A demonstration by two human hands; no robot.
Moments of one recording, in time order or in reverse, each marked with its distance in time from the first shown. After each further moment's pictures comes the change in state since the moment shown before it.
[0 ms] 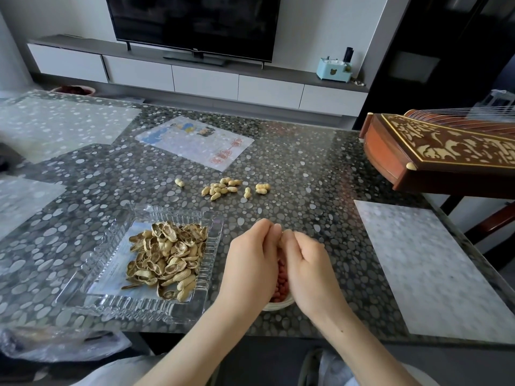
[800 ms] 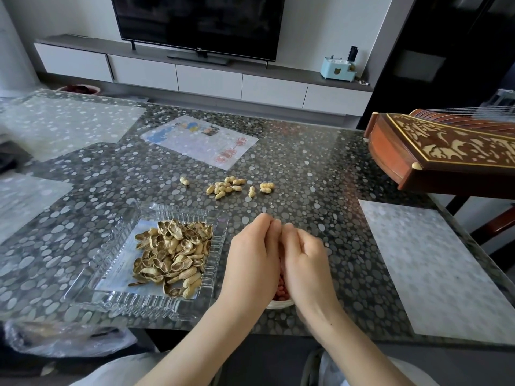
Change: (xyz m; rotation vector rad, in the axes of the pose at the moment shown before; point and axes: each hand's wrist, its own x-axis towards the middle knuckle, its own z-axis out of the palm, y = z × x) left_hand 0.001 -0.005 -0.003 0.039 0.056 0.054; right_hand 0.005 -0.002 0.018 0.151 0.121 0.081
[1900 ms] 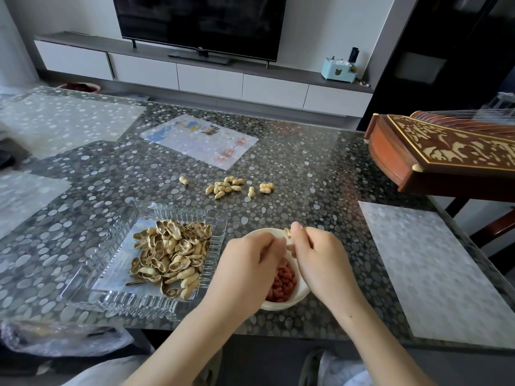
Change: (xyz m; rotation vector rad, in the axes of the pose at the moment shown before) left_hand -0.003 0.003 -0.018 0.123 -0.234 -0.115; right_hand 0.019 0.005 -0.028 -0.565 -0.023 -0.135
